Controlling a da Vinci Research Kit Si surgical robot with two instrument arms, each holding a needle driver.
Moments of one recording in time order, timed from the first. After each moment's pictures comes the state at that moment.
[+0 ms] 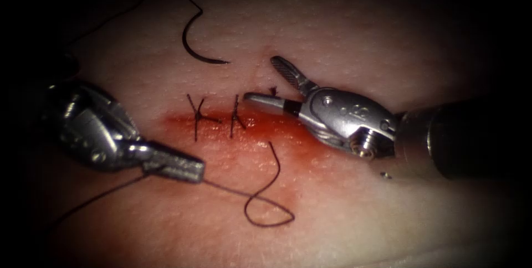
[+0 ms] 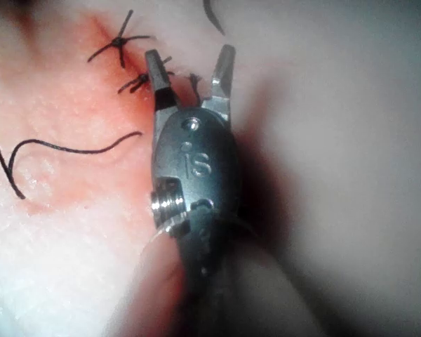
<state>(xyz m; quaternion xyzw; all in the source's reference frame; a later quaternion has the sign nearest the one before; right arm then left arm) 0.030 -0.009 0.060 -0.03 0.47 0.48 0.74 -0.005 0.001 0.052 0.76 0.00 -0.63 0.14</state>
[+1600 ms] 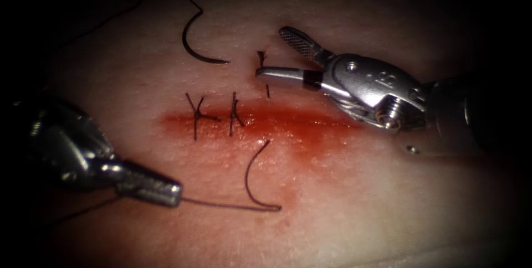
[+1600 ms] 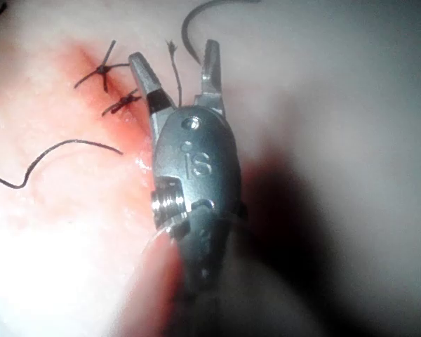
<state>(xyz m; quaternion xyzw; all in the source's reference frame) 0.027 -0.005 0.054 -0.05 0.54 0.44 0.71 -0.004 0.001 0.048 0.75 0.00 -0.65 0.13</state>
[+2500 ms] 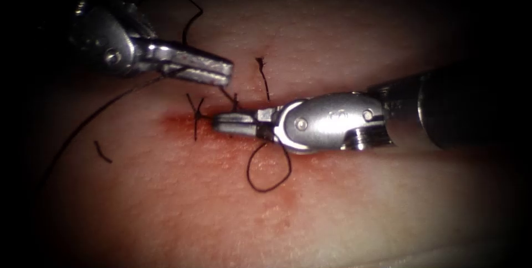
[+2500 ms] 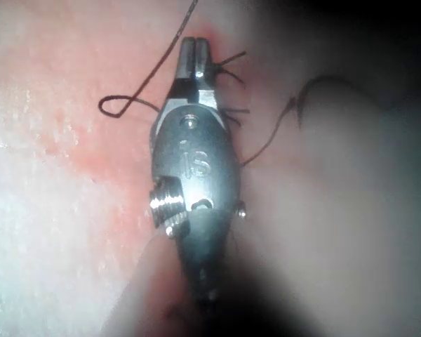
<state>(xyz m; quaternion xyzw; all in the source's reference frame) 0.035 -0.010 0.055 0.05 0.65 0.10 0.76 -0.007 0.011 0.050 0.76 -0.01 -0.63 0.16</state>
